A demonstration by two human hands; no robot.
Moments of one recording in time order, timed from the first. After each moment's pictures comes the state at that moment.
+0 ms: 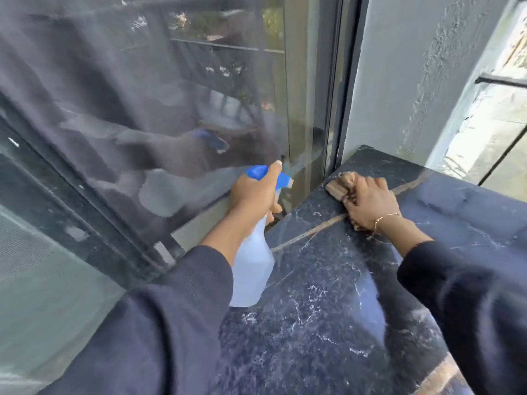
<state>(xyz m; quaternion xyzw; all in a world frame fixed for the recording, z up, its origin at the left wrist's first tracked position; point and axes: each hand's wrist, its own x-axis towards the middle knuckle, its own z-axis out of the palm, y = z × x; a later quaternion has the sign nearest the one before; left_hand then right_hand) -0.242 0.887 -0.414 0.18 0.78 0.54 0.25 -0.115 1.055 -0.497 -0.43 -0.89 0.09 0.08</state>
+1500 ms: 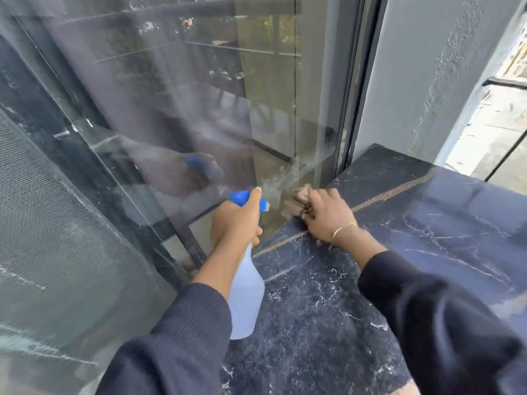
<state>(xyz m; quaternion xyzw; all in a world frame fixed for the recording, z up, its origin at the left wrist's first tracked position) -0.246 0.799 -0.432 0.10 0.82 0.54 0.18 -0.167 0.956 -0.501 -0.31 -0.94 0.09 0.07</state>
